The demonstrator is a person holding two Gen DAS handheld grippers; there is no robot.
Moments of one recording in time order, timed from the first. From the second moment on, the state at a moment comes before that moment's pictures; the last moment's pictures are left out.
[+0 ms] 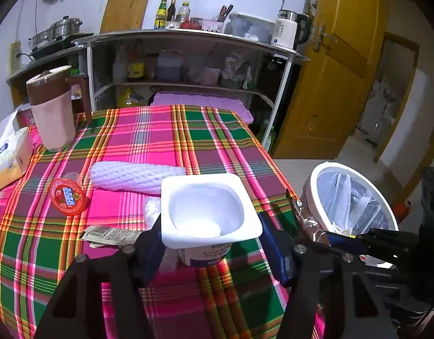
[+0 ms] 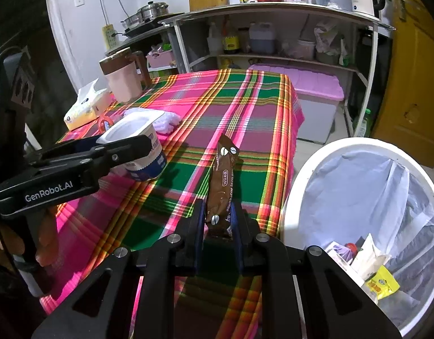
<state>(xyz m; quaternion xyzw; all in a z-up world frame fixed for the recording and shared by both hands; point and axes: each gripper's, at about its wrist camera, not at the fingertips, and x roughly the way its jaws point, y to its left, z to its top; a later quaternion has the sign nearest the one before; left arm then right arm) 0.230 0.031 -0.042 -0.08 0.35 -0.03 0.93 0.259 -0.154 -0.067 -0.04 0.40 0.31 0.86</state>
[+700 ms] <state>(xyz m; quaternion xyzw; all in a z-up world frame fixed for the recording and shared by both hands) 0.169 0.008 -0.014 -0.07 0.33 -0.07 0.94 0.220 -0.178 -0.035 -0.01 0.37 0.30 0.88</state>
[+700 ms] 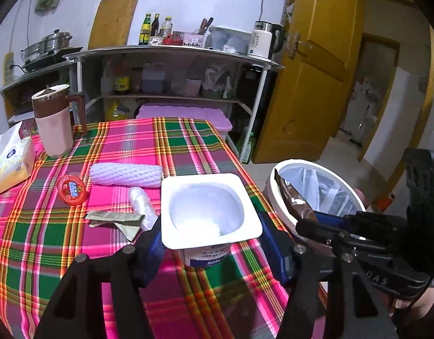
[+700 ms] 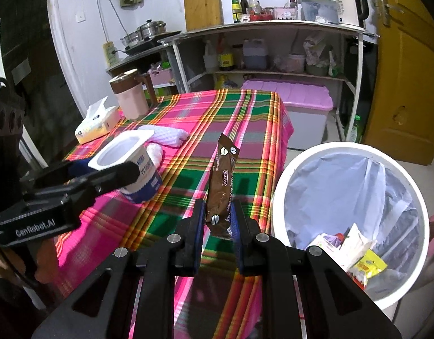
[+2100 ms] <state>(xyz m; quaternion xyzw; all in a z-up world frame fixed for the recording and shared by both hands) 0.183 -0.084 -0.001 -0.04 0.33 -0.15 0.93 0.206 -0.272 -0.022 0.04 0.35 0.21 0.91</state>
